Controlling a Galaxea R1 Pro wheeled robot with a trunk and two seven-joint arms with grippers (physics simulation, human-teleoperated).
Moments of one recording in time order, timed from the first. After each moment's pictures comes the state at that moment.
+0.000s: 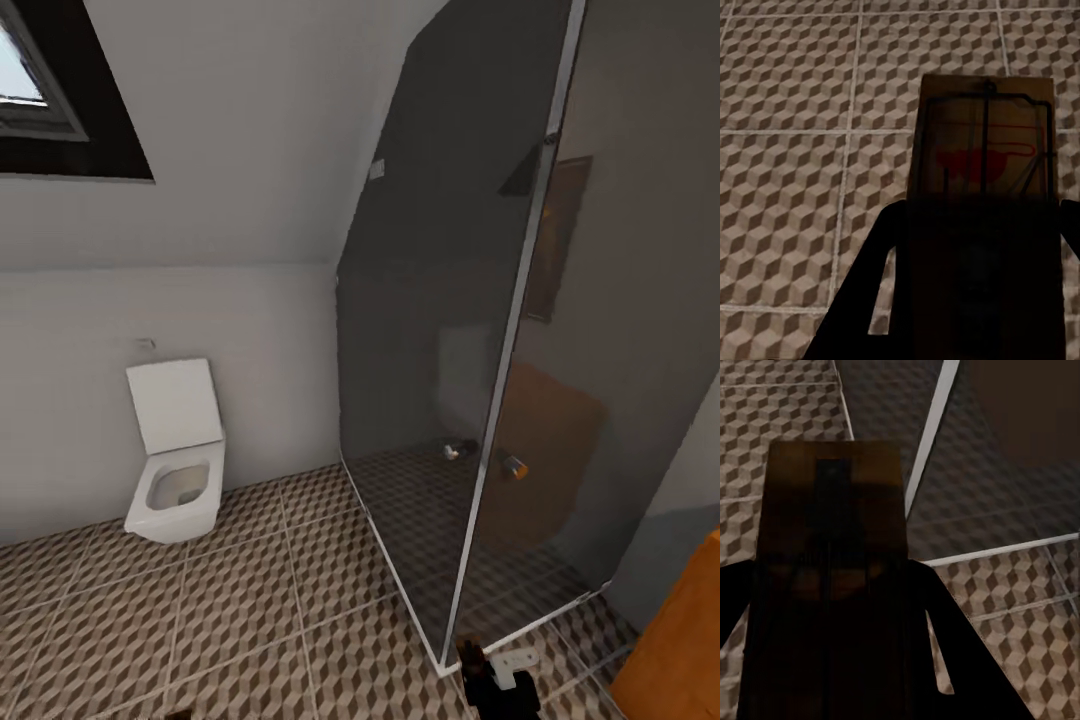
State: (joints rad) left arm -0.35 0.06 -0.40 0.08 0.73 -0.58 0.05; right arm -0.51 -0.01 0.20 0.07 -0.01 -0.50 -0.07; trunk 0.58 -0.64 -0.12
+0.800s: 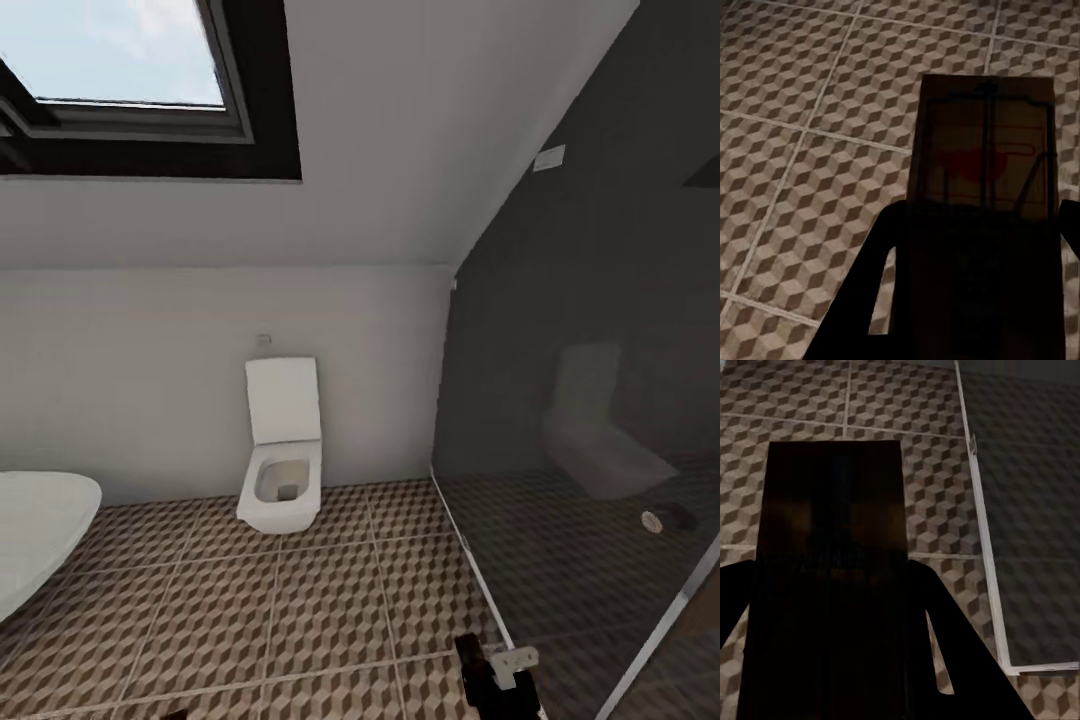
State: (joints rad) left arm -0.35 0.07 -0.40 0.08 0.73 -0.58 0.05; right arm -0.51 -0.01 0.20 0.07 -0.01 -0.50 -0.07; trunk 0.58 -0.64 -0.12
